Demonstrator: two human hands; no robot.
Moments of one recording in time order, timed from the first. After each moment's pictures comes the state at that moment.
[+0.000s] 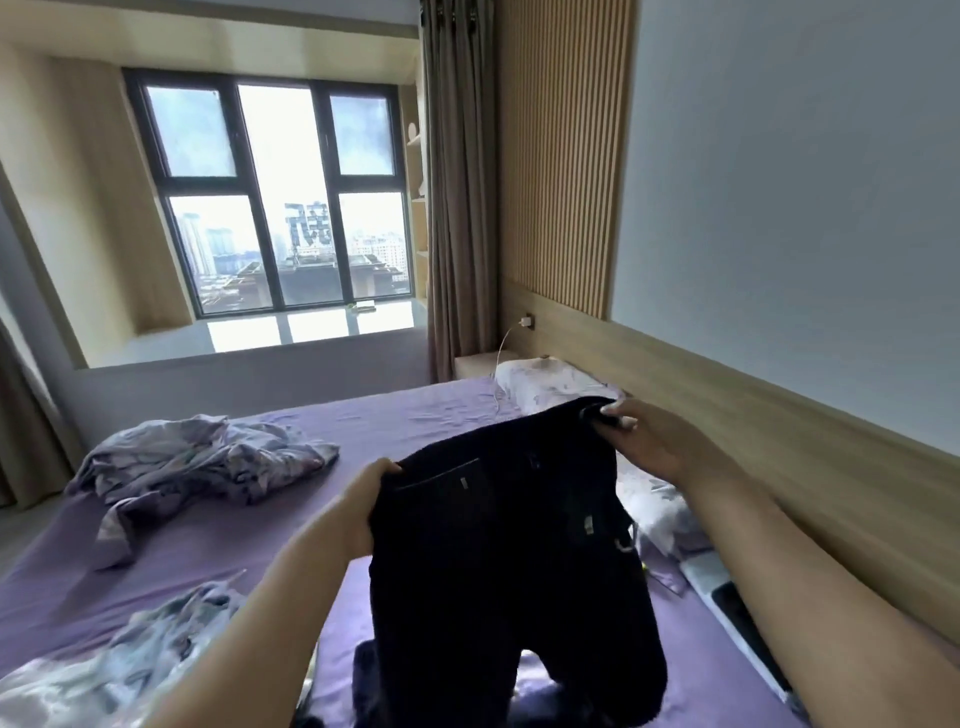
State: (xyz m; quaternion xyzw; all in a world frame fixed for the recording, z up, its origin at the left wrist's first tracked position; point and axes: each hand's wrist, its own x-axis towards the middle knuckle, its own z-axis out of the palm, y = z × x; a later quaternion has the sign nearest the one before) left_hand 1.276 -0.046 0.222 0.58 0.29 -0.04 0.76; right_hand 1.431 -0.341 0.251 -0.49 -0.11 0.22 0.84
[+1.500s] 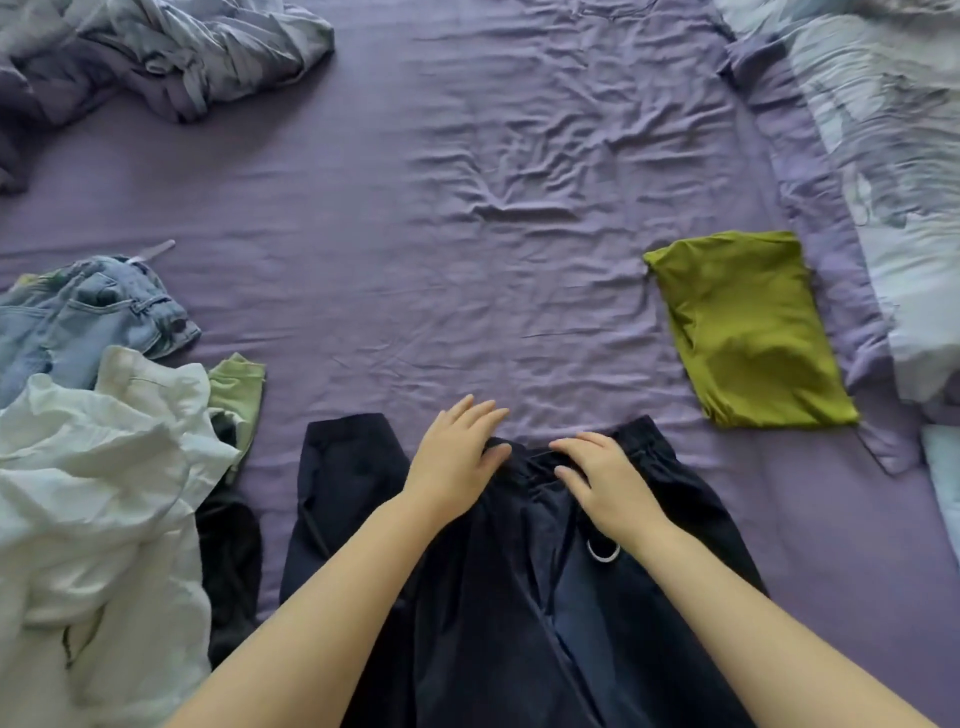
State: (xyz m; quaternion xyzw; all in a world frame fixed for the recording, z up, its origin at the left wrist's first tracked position) left_hand 1.474 -0.028 -0.232 0.93 0.17 -0.13 0.29; right_hand 1.572 -0.215 -0.251 -0.87 -0.34 0.26 0.25
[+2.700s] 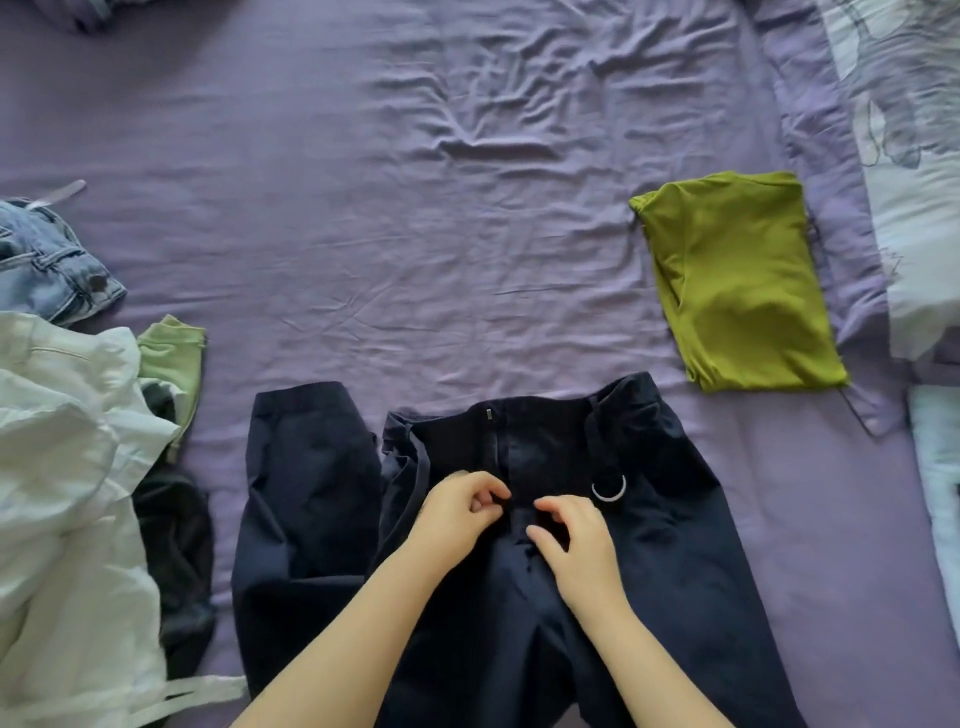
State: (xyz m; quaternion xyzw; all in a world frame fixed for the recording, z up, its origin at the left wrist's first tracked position) left_hand 1.435 -0.091 -0.285 0.80 0.30 -0.20 0.48; right_hand 1.485 -0.256 -0.281 -0.88 -0.15 0.29 0.34
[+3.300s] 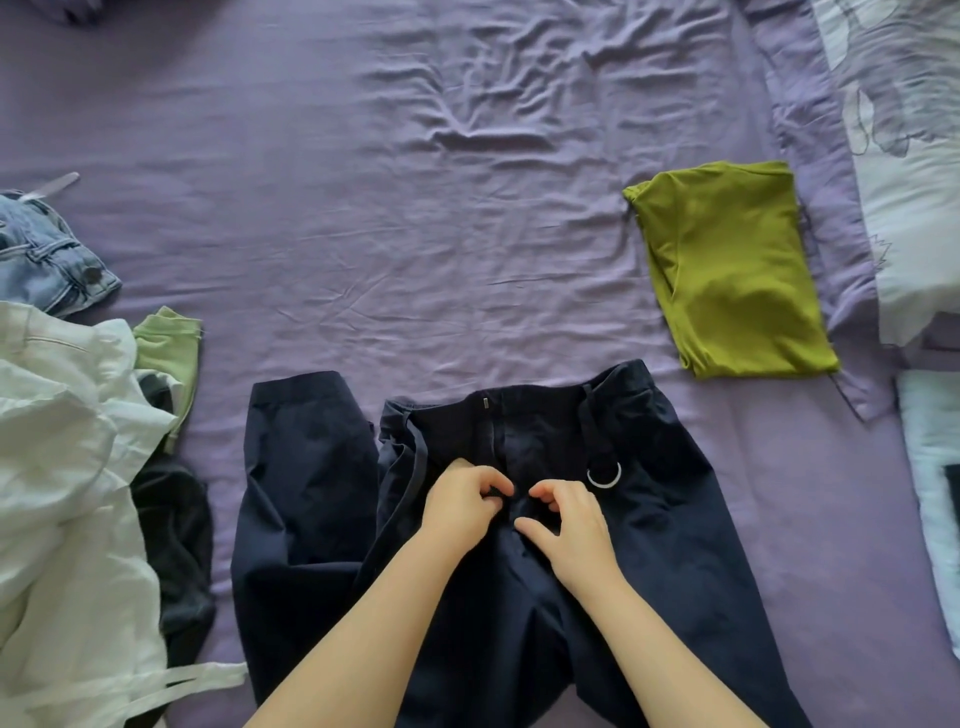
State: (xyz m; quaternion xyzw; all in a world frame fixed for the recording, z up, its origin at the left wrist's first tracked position) left_hand 1.442 -0.104 -0.287 0.82 0.31 -0.22 0.43; right_hand 1.488 -0.259 -0.289 -0.88 -0.15 0.32 0.30
